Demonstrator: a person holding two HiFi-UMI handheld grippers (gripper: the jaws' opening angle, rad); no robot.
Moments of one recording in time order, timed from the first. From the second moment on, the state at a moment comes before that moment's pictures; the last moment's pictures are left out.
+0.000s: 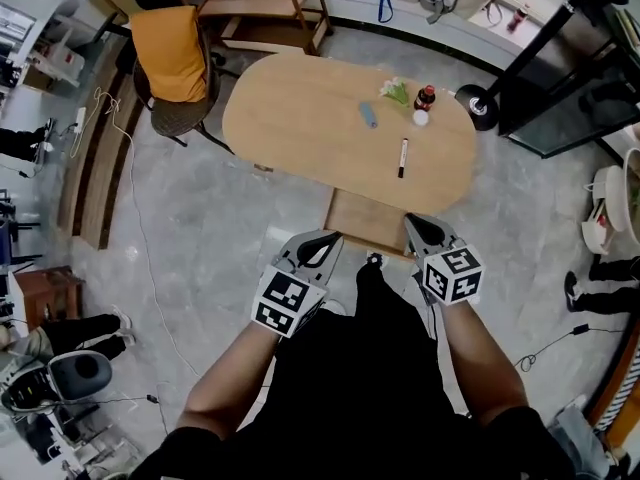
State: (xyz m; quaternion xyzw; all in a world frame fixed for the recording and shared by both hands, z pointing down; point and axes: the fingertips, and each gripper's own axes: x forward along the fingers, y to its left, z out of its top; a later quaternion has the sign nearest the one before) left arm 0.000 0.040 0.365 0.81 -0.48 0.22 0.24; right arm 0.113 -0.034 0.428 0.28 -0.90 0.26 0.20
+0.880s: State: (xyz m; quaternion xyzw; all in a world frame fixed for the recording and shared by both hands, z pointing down) left arm -0.039 -0.082 0.487 0.79 -0.45 0.27 0.31; right arm 0.109 -0.196 0.737 0.36 -0.79 0.34 0.36
